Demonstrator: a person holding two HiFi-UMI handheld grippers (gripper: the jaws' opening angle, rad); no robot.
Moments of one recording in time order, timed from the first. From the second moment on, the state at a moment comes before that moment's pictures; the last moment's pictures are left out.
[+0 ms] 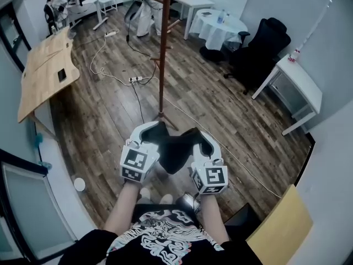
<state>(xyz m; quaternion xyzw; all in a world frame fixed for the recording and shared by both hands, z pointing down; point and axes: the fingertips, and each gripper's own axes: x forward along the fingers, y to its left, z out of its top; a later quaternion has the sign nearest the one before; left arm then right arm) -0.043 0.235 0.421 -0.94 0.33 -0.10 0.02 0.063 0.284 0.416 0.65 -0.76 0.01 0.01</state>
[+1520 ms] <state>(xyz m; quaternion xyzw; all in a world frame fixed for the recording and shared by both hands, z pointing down) 0.025 0.092 0.445 -0.94 0.33 -0.09 0.01 0.129 0.138 0.443 0.64 -0.76 0.02 0.02</state>
